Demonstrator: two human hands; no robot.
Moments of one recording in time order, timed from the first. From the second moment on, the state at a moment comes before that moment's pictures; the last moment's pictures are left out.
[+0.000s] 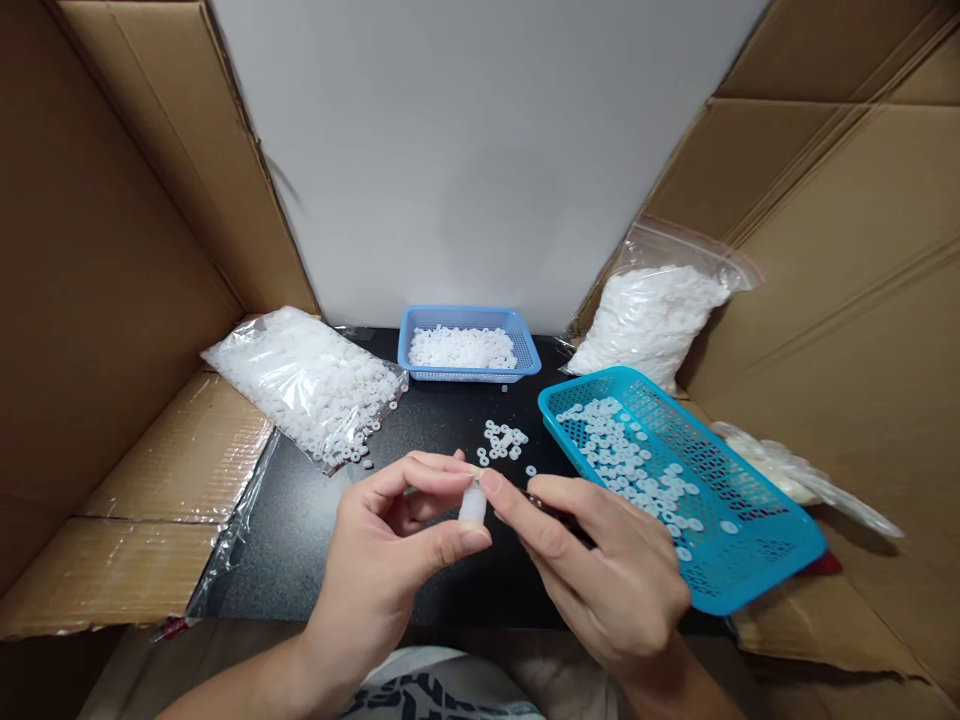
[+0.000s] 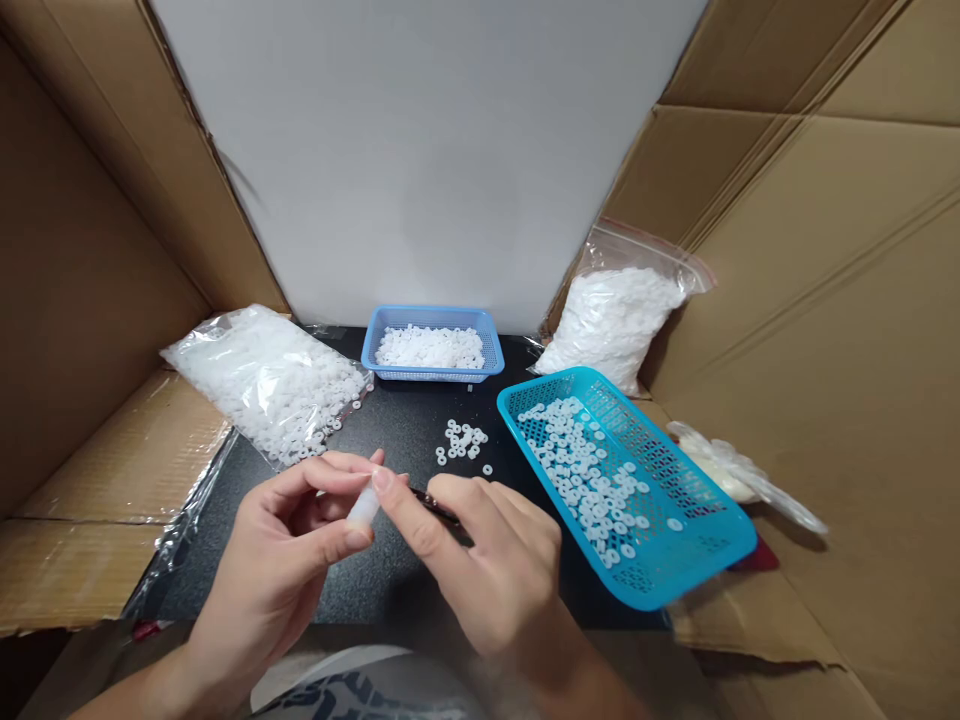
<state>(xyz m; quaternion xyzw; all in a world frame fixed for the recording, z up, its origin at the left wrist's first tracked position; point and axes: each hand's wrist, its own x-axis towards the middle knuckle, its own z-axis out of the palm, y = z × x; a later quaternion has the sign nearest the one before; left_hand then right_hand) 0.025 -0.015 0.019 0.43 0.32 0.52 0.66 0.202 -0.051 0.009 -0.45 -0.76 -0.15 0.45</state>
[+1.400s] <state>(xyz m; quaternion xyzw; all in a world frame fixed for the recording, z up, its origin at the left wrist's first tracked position) 0.019 0.002 -0.007 0.47 0.26 0.54 0.65 0.179 -0.026 0.002 -0.39 -0.60 0.35 0.60</state>
